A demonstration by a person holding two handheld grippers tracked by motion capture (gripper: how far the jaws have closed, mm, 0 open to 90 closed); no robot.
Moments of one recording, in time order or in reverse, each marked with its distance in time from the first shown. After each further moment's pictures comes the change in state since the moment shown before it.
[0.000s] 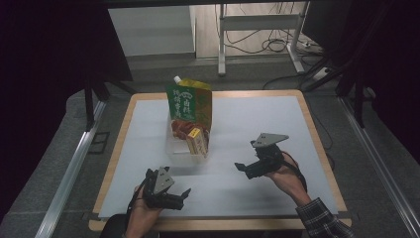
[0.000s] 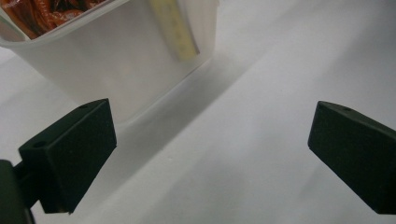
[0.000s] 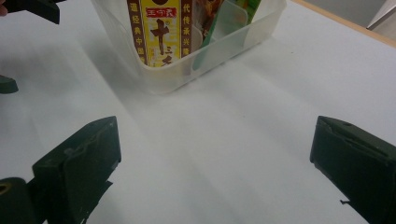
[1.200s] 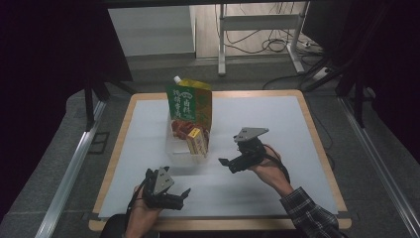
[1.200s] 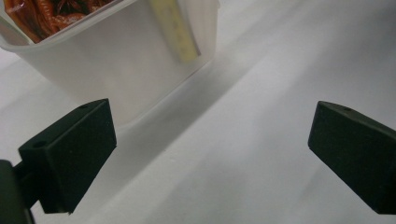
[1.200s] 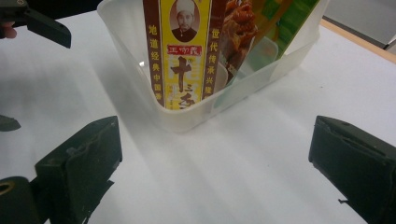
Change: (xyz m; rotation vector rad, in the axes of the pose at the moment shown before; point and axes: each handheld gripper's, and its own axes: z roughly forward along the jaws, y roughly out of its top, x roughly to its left) left arm -0.001 0.000 0.000 -0.011 0.007 0.003; right arm 0.012 0.031 0.037 -0.011 0.050 -0.045
